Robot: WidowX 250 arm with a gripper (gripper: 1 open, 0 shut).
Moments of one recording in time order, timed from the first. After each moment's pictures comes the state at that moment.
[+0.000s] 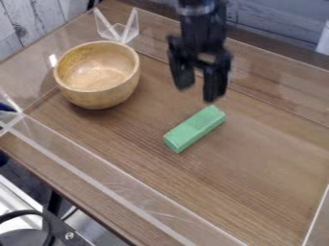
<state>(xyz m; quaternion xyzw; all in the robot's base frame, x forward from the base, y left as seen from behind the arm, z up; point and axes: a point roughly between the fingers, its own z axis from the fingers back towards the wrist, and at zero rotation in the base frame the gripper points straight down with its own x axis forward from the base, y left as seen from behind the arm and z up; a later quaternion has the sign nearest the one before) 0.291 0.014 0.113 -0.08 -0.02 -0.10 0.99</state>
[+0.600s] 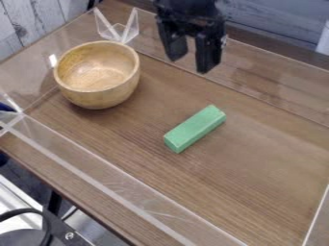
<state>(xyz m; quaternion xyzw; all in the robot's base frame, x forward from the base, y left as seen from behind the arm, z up) 0.284 0.008 0.129 -0.07 -0.03 -0.11 0.99</state>
